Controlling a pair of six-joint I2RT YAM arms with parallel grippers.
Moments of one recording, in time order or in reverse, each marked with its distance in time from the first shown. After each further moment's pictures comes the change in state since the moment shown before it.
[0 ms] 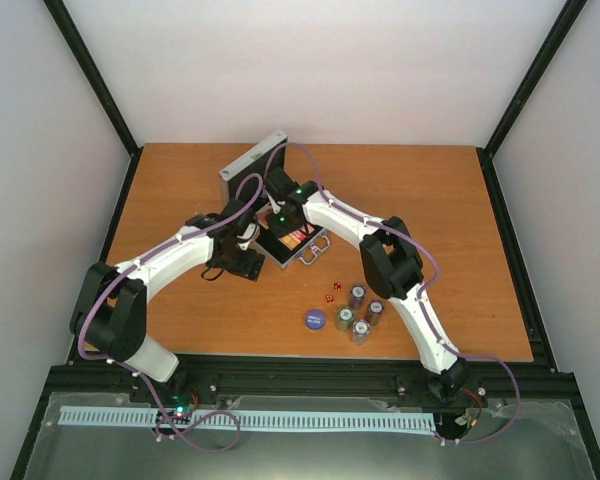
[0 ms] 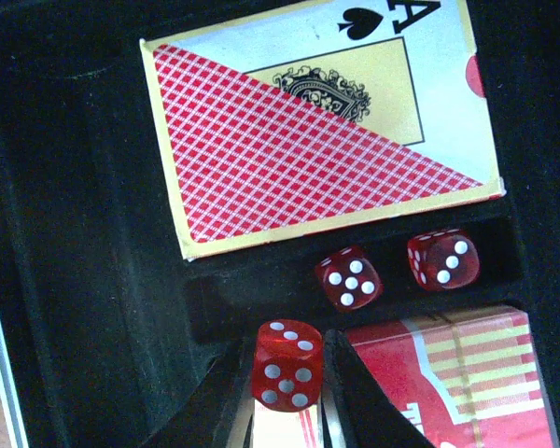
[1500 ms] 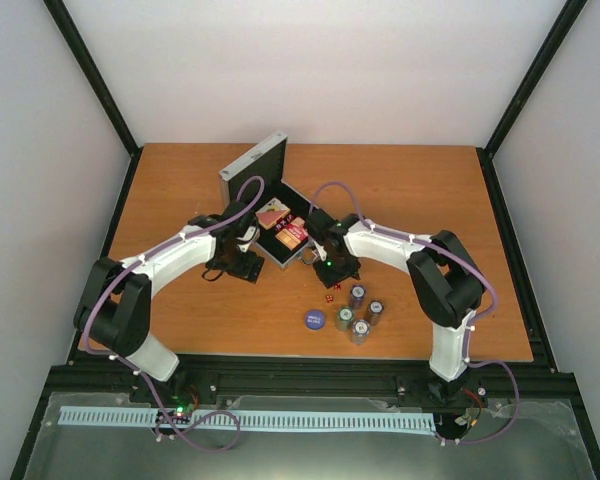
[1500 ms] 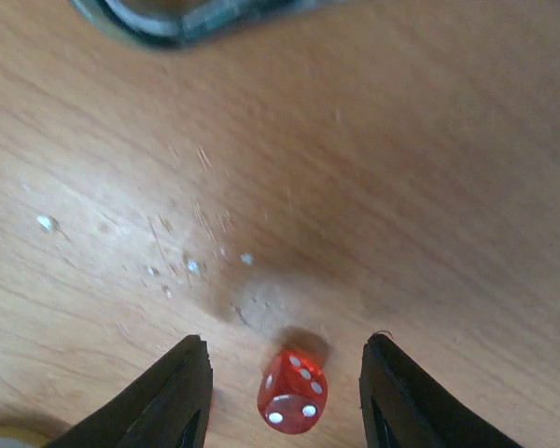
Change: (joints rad) left arm 0.007 0.029 -0.009 0.001 -0.003 0.011; right arm -0.019 -0.478 -0.739 -0.054 0.001 0.024
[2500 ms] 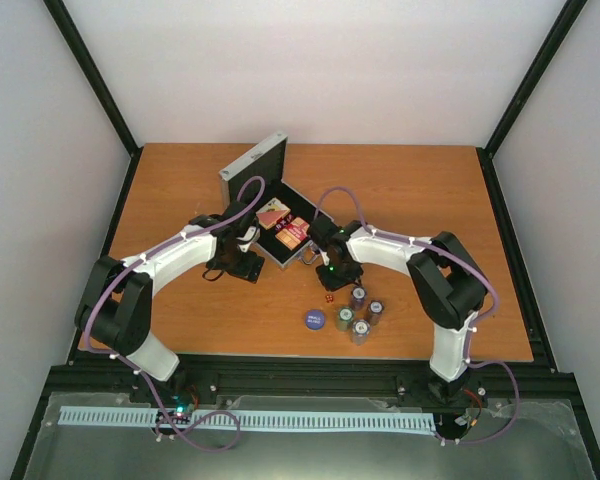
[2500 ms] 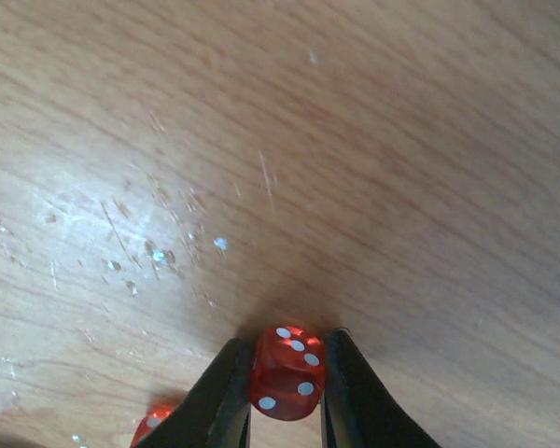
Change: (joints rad) left arm 0.000 0.011 0.002 0.002 0.000 0.000; right arm 0.000 -0.024 -0.117 0.060 -0.003 0.075
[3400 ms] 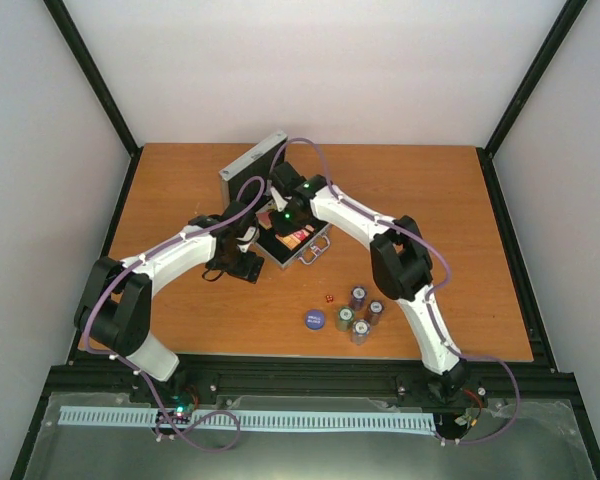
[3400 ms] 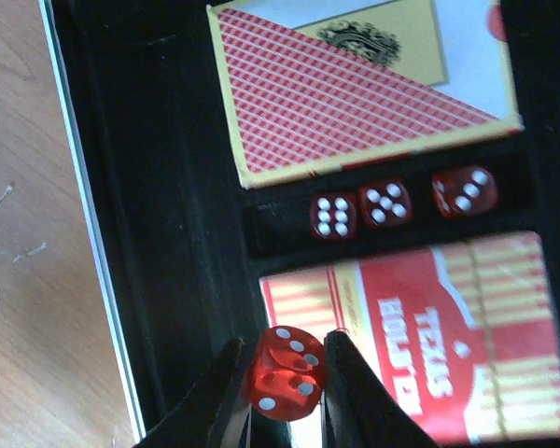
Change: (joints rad) left arm 0.000 -0.006 -0.004 -0.001 -0.003 -0.001; right arm -0.003 0.401 0.798 -0.072 -0.109 -0.080
